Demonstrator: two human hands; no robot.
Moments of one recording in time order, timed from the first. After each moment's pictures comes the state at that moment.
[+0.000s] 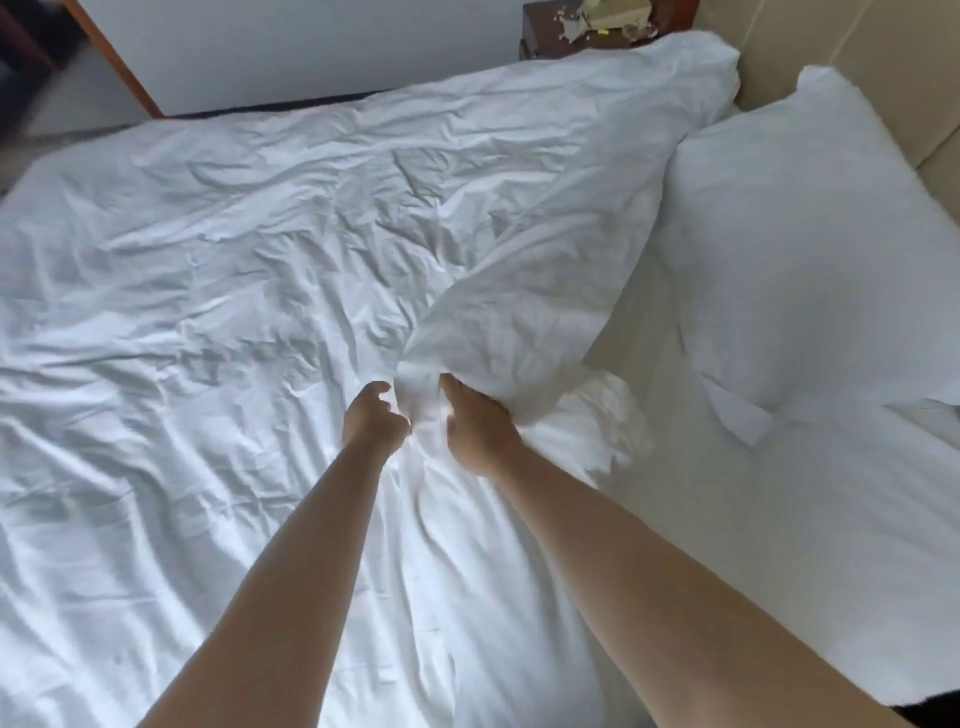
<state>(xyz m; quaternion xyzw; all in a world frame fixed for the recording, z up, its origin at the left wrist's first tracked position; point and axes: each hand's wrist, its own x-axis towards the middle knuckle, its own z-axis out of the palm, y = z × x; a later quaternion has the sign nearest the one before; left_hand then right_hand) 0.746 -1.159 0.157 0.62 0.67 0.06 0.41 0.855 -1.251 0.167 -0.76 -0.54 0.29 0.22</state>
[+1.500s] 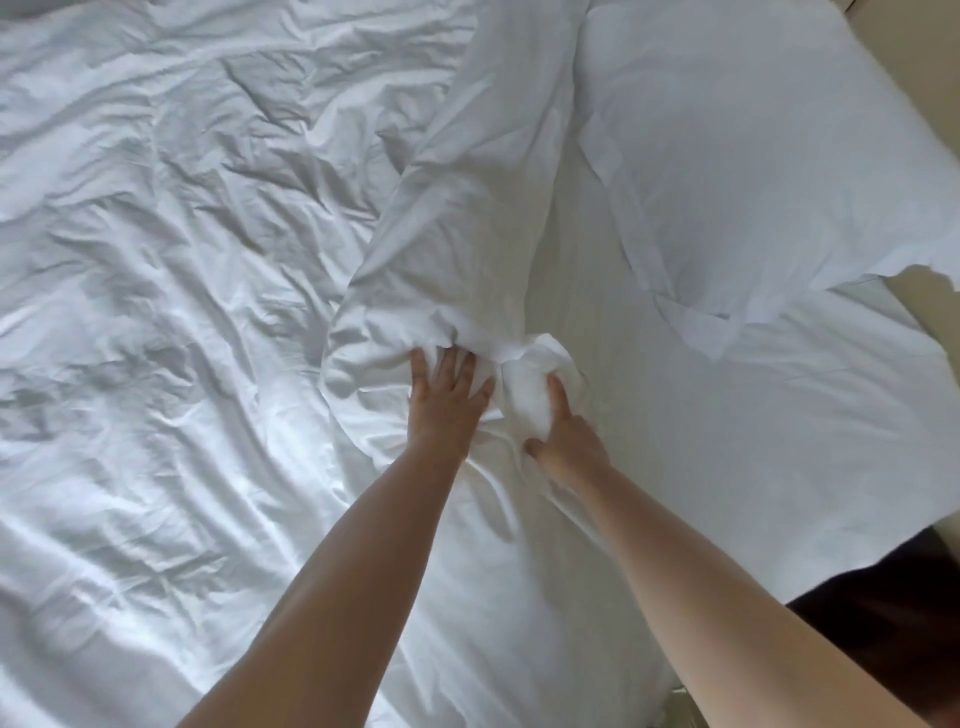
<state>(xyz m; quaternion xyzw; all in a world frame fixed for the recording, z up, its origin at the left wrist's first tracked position) 0.848 -1.189 0.066 0.93 0.18 -0.30 -0.07 0.931 -1.323 0.043 -0.90 -0.19 0.38 0.08</state>
